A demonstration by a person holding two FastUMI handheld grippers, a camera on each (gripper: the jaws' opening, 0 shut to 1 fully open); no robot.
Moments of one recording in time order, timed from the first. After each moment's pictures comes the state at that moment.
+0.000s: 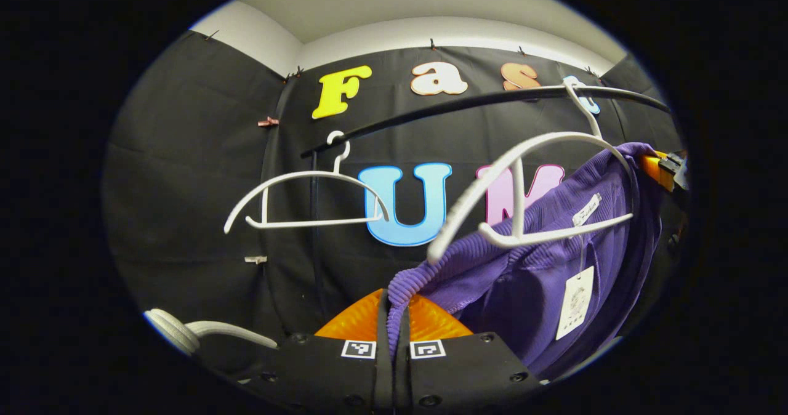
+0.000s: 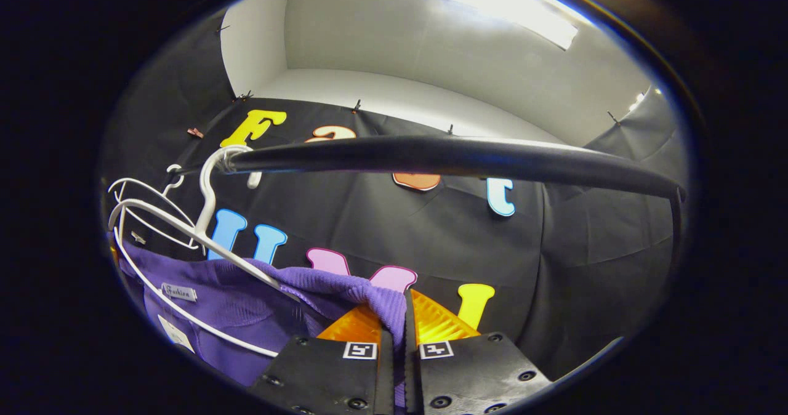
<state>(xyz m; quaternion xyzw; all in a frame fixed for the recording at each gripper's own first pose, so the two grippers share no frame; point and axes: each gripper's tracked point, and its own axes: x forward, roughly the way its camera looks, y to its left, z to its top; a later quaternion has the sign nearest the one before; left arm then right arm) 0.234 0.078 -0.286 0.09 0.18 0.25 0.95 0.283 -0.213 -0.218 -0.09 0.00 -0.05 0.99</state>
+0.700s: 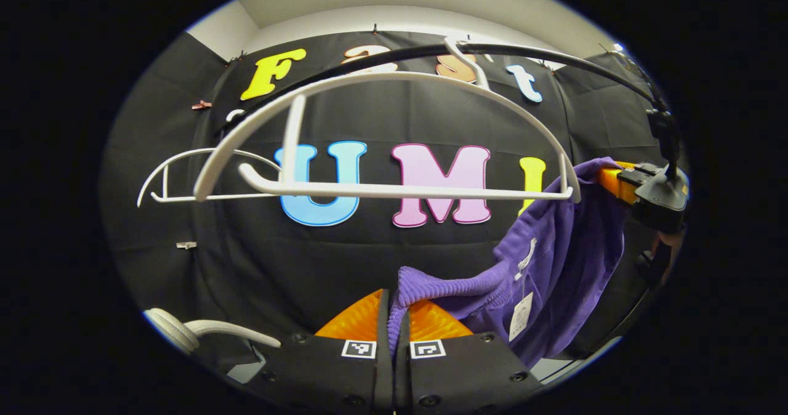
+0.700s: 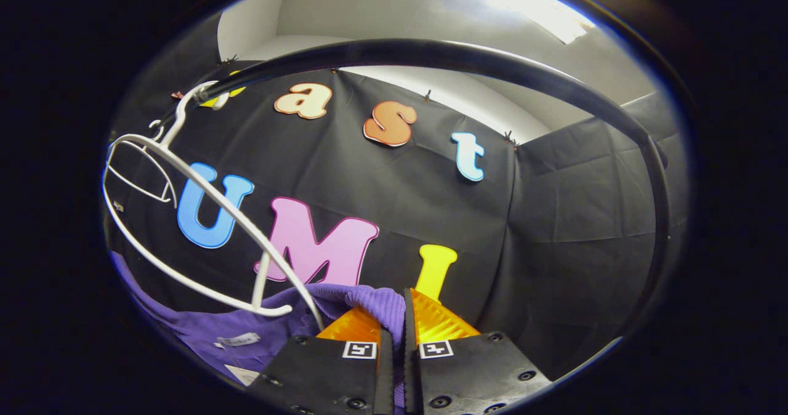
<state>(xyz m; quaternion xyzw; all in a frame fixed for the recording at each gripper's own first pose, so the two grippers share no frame) 0.285 -0.044 -0.346 0.07 0.22 0.11 0.97 0.239 -0.257 -0.276 -0.11 0.10 -0.09 0.99</state>
